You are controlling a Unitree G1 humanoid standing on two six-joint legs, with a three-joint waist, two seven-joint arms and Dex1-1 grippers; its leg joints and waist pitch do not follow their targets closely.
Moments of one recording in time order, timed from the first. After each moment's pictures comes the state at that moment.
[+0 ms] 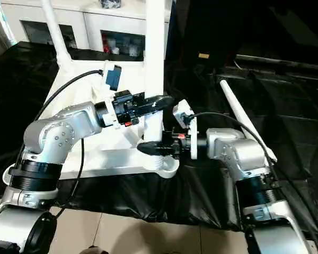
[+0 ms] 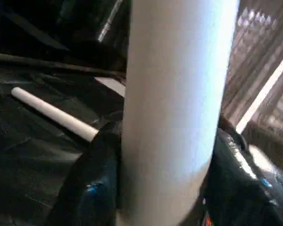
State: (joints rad) left arm -0.74 0.09 0.03 0.15 -0.59 0.78 -0.71; right arm -0.59 -0.35 0.13 0.24 0.43 0.68 1.10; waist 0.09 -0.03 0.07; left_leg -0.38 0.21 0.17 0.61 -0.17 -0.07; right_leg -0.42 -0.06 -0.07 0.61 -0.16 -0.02
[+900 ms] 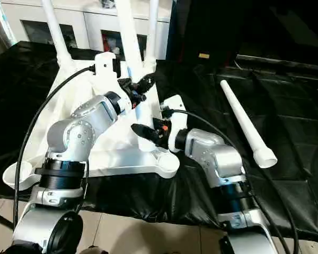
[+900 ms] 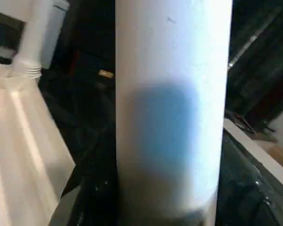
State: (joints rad) left arm -0.77 -0.06 0.08 0.20 -0.41 0.65 -0.23; right arm -0.56 -0.21 0.08 0.19 0.37 0.68 0.75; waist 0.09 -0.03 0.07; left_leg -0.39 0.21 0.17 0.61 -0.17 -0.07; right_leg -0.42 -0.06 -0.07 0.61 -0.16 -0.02
